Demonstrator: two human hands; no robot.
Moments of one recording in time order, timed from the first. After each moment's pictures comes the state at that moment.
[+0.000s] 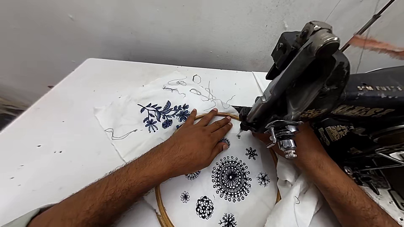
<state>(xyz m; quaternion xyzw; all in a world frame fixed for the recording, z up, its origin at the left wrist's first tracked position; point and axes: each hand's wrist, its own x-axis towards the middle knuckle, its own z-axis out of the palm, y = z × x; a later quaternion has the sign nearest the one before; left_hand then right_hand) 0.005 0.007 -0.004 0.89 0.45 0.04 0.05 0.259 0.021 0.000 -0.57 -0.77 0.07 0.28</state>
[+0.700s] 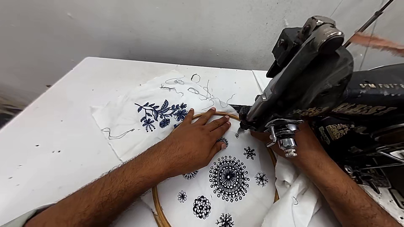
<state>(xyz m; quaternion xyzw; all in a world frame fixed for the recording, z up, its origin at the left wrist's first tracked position) 0.004 0.005 0.000 0.89 0.45 0.02 0.05 0.260 0.025 -0.006 -0.57 -0.77 0.09 0.28</state>
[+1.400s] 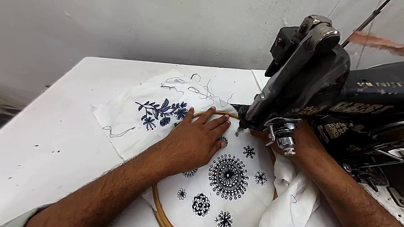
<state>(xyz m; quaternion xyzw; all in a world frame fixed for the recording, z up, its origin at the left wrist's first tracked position) 0.003 0.007 -0.003 0.89 0.44 0.03 0.04 0.260 0.025 -0.003 -0.56 -0.77 0.08 0.28</state>
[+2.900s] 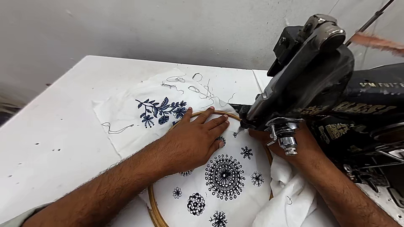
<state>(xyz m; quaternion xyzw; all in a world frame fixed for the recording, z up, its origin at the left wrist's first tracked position) 0.000 0.005 0.001 0.89 0.46 0.01 0.06 0.257 0.025 -0.007 -0.56 -0.77 0.10 0.28</state>
